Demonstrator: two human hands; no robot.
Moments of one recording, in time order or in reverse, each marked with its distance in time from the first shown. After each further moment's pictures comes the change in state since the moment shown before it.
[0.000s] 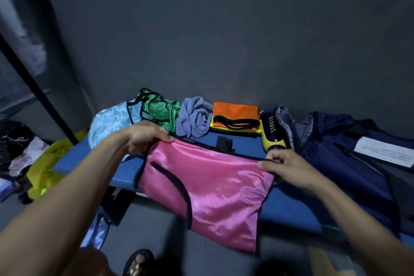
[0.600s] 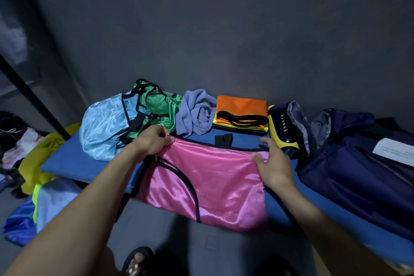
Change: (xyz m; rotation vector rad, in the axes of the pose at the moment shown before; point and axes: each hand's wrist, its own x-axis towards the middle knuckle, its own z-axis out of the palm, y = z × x) left_hand 0.067 -0.041 0.013 0.346 0.333 0.119; right_hand 0.066 0.028 0.063 -0.292 0.469 0.114
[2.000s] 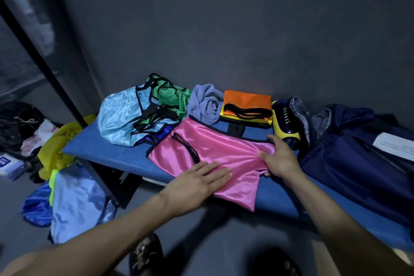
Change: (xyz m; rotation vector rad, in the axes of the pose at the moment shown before) left_hand -0.116 -0.028 0.098 1.023 -0.050 1.017; right_hand -0.008 0.002 -0.014 0.043 -0.148 0.128
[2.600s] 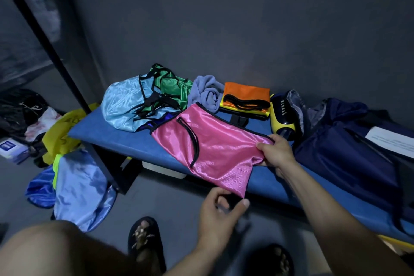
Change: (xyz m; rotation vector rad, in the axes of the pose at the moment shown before) left_hand 0.009 0.164 0.002 -1.526 0.637 -1.112; right_hand -0.015 0.005 0.004 0.361 0.020 0.160
